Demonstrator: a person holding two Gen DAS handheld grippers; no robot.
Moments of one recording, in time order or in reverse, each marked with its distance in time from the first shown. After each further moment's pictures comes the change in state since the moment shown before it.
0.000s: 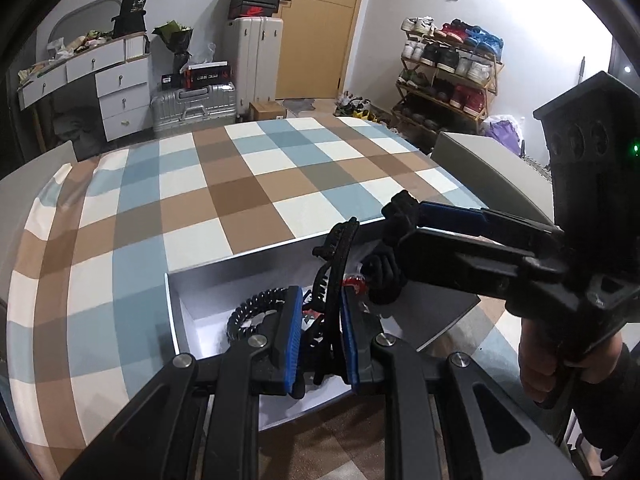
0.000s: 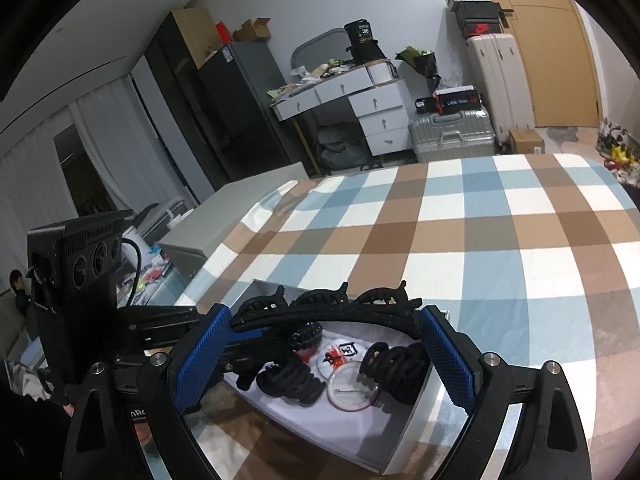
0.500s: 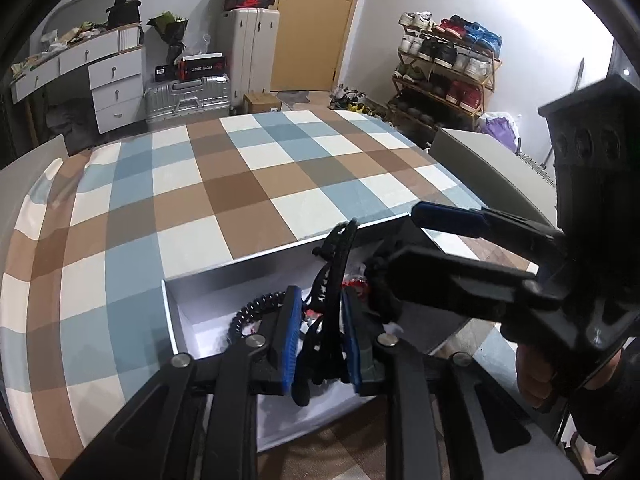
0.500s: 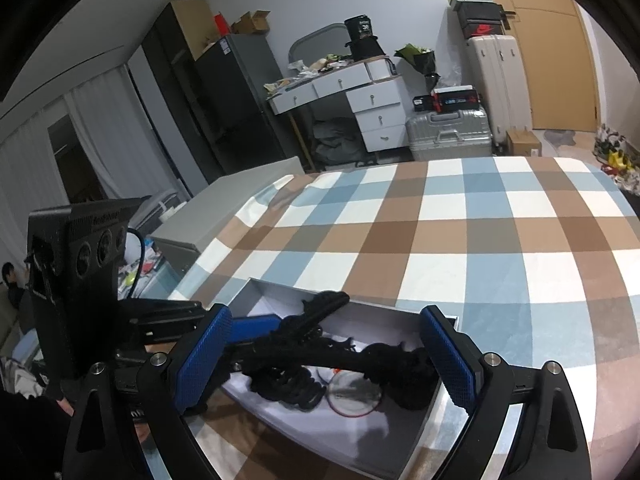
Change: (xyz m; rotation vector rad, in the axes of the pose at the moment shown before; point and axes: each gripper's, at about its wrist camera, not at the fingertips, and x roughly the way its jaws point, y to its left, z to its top) left arm 0.008 0.011 0.007 -0.007 0.039 -0.028; right arm 0.010 0.009 0.003 -0.020 0.020 -0.038
